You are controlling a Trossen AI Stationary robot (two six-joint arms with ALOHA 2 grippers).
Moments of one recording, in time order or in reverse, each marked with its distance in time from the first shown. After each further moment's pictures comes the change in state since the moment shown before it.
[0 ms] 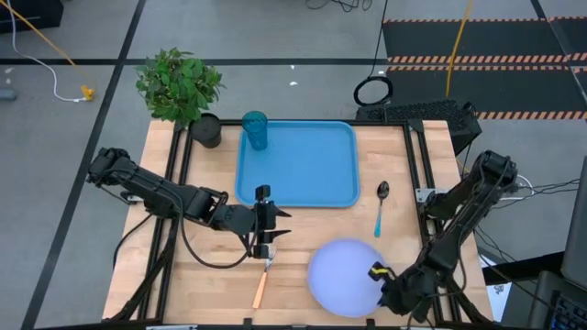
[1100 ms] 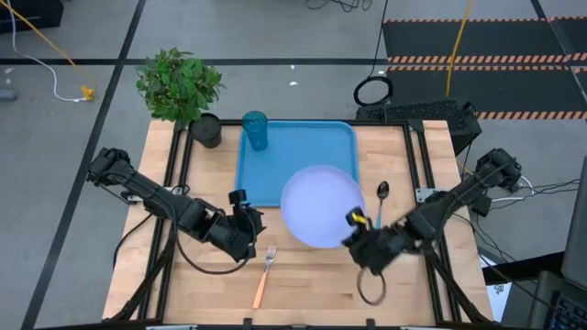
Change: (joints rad) left arm -0.120 0.000 0.000 -0.467 -0.211 -0.376; right arm -0.415 -0.051 0.256 -0.384 0.284 -0.315
